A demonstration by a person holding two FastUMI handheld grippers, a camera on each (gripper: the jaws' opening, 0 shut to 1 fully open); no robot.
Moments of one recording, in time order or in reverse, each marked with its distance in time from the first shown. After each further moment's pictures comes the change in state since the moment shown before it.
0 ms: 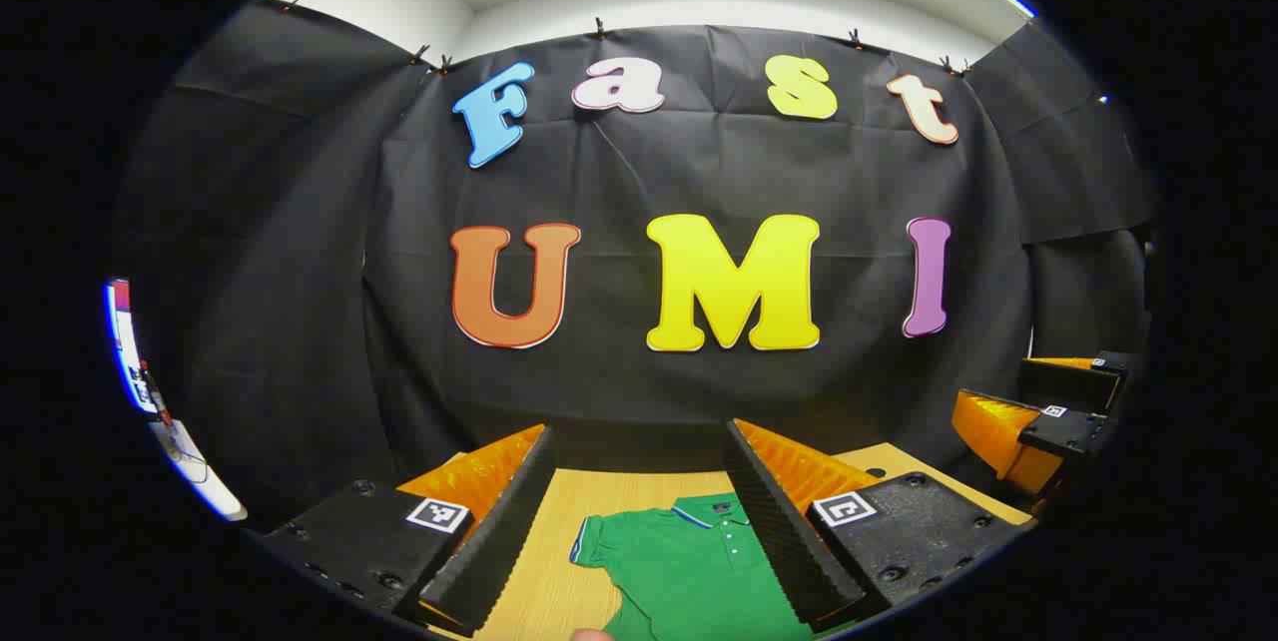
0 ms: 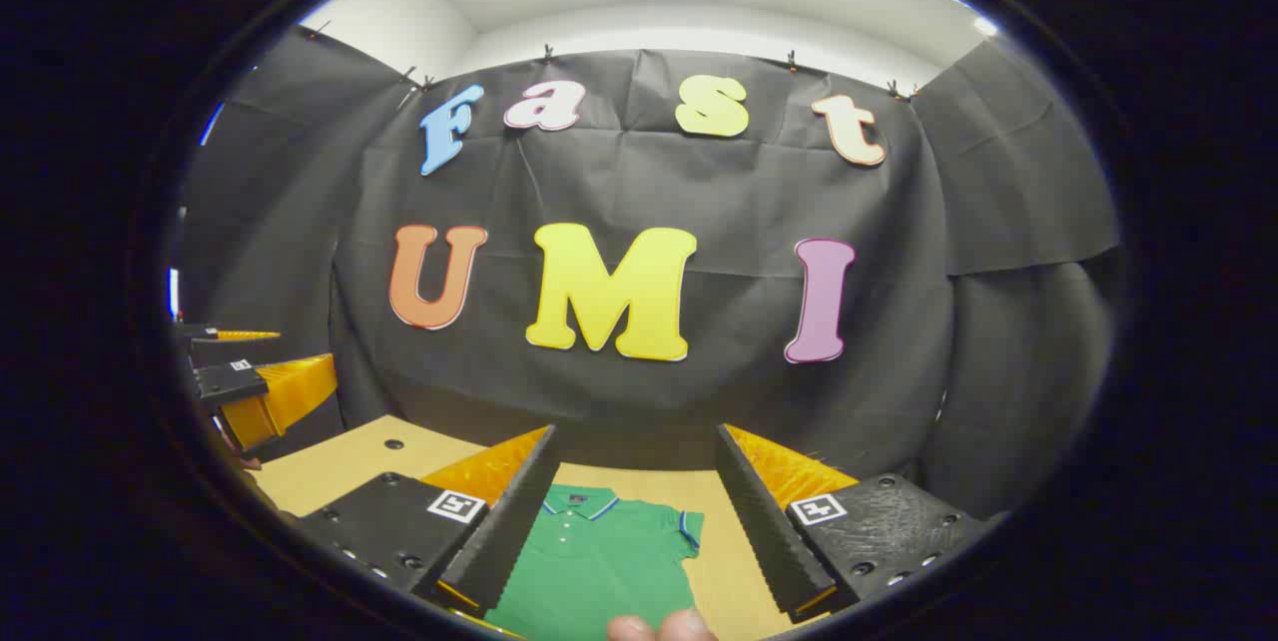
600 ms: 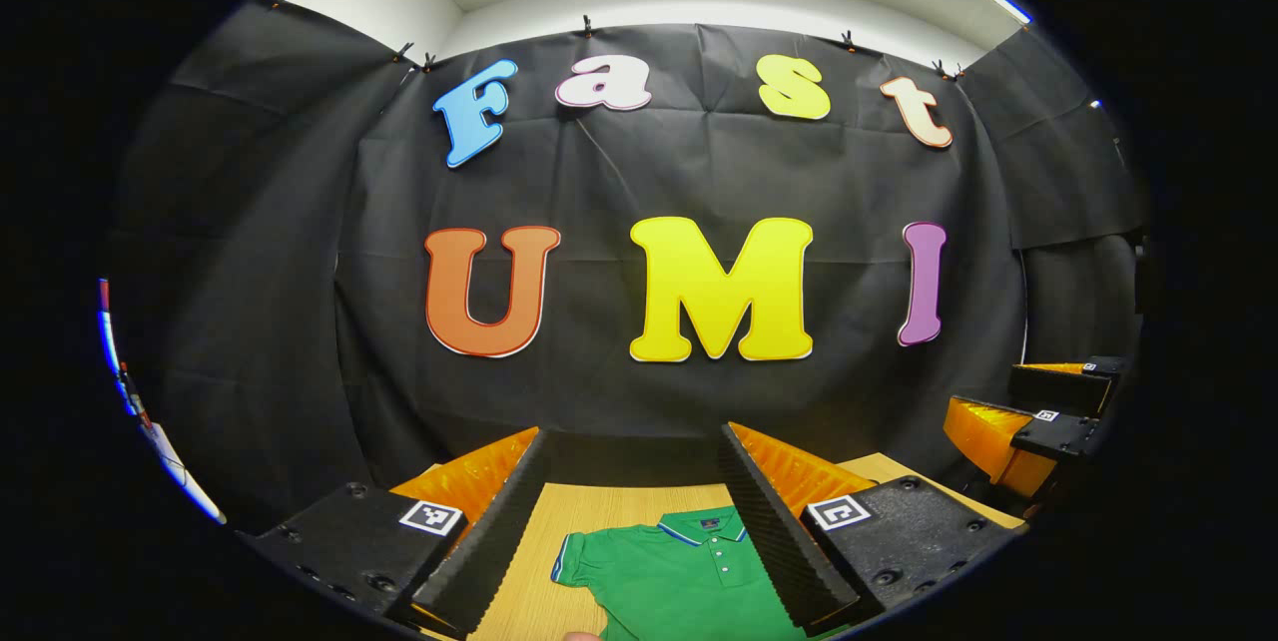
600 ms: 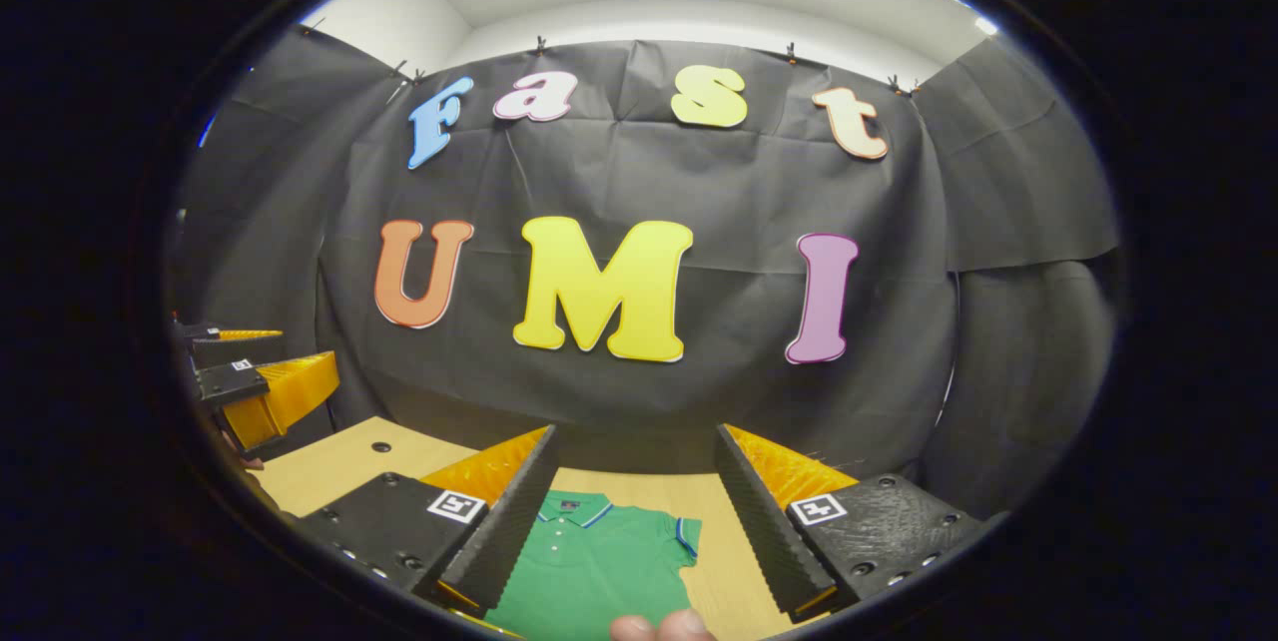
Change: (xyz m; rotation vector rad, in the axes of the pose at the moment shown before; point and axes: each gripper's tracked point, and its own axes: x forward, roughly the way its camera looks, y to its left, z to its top) left arm 0.035 -0.007 -0.005 -0.012 -0.001 -0.025; right arm 0.040 -0.004 -0.002 -0.003 0.013 -0.014
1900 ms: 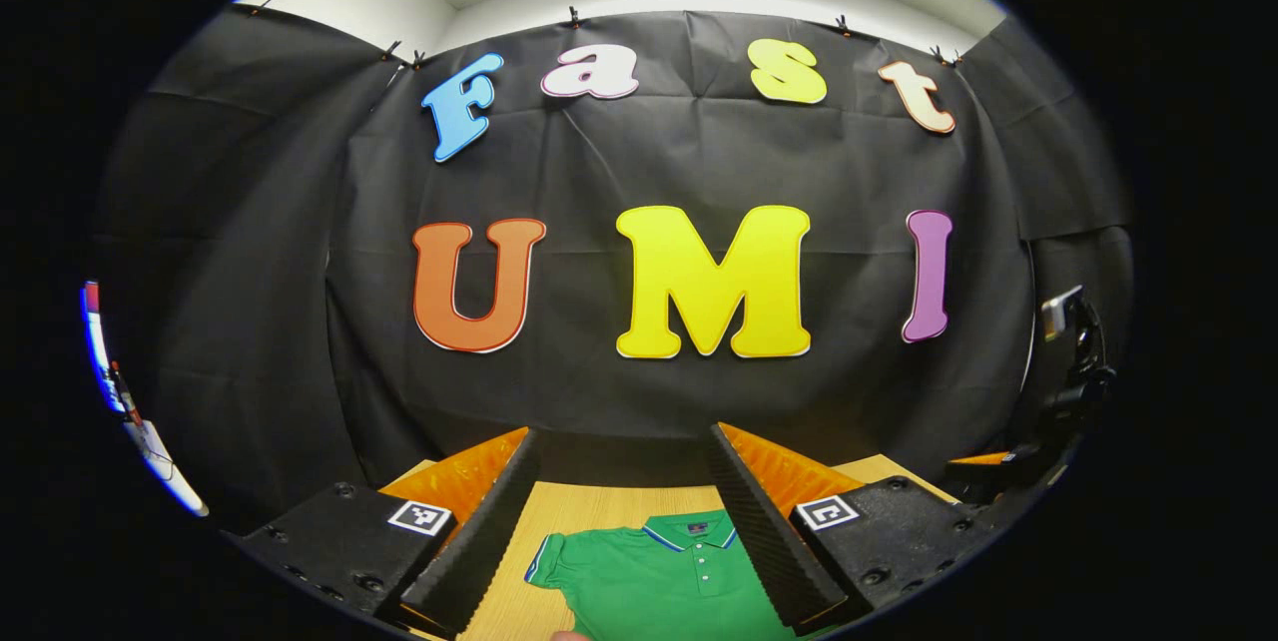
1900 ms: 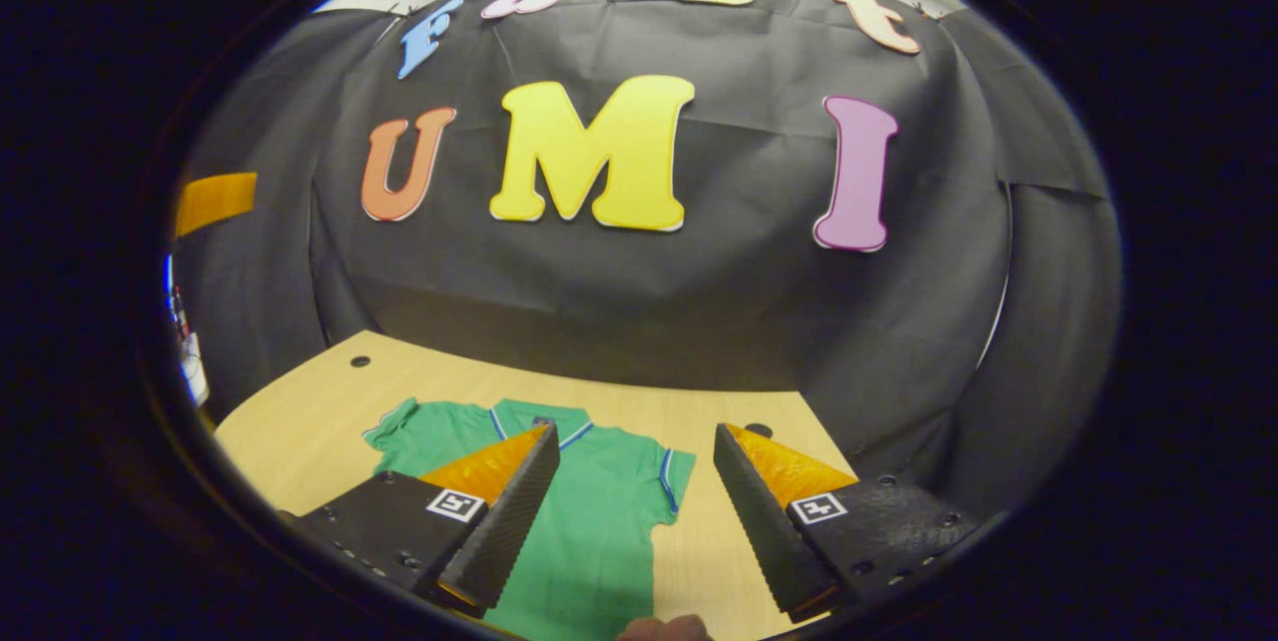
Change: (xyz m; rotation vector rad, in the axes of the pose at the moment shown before) left arm 0.028 -0.031 -0.004 0.023 0.021 0.071; right arm 0.092 -0.061 -0.147 -0.024 0.321 0.083
